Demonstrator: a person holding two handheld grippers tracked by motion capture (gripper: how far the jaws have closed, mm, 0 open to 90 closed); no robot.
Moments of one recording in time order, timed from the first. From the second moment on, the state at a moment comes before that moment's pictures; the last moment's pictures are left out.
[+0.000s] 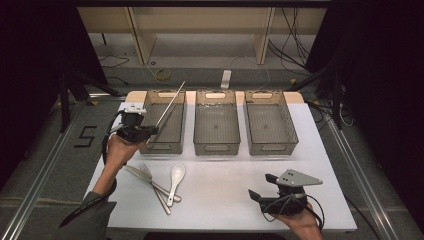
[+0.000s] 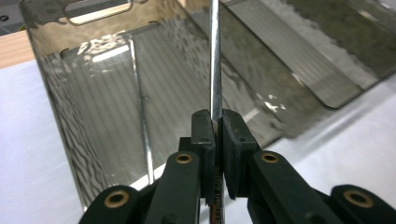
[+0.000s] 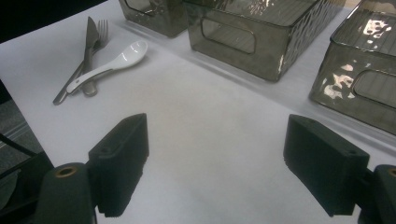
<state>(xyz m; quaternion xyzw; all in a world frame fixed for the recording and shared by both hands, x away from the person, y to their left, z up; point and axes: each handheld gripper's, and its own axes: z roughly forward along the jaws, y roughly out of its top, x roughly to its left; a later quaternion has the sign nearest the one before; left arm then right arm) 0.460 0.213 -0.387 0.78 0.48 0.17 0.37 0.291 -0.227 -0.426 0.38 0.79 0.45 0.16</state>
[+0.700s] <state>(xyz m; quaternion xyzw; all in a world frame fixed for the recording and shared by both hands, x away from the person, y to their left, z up) 0.504 0.216 -0.408 0.77 0.53 0.17 0.33 0.290 -0.225 -0.428 0.37 0.80 0.45 0.15</state>
